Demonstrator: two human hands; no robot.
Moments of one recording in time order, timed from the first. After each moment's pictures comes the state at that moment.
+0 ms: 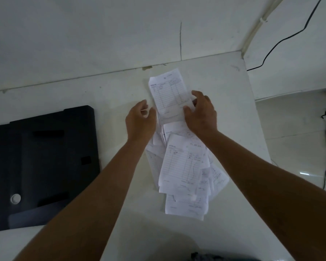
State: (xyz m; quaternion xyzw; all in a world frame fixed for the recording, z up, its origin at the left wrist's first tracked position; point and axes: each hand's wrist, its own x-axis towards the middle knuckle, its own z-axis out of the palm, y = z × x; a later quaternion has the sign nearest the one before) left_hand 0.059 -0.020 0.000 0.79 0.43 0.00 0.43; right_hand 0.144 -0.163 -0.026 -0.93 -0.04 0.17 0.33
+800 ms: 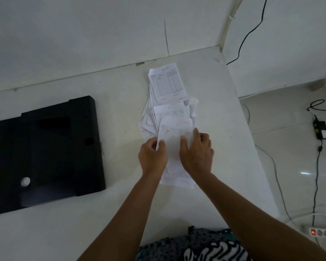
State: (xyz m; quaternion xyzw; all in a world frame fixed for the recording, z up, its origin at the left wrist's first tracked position) left_hand -0.061 -0.125 0.015 0.75 0.47 -0.03 0.45; right_hand -0.020 -0.232 -0.024 -0.95 0.04 0.17 0.26
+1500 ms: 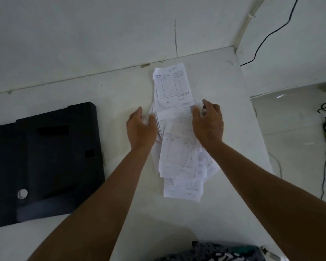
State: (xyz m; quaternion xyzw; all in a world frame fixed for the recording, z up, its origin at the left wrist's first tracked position) left_hand 0.021 -0.039 -0.013 0.81 0.43 0.03 0.40; right_hand 0.099 -0.197 -0.025 -0.93 0.04 0.13 0.35
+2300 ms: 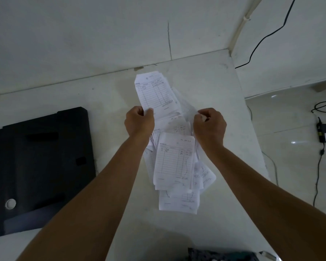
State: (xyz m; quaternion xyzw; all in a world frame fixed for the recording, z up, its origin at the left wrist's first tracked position) left_hand 0.068 -0.039 -0.007 0.72 0.51 0.03 0.47; right_hand 0.106 -0.206 -0.020 -0.89 0.14 0.10 0.43
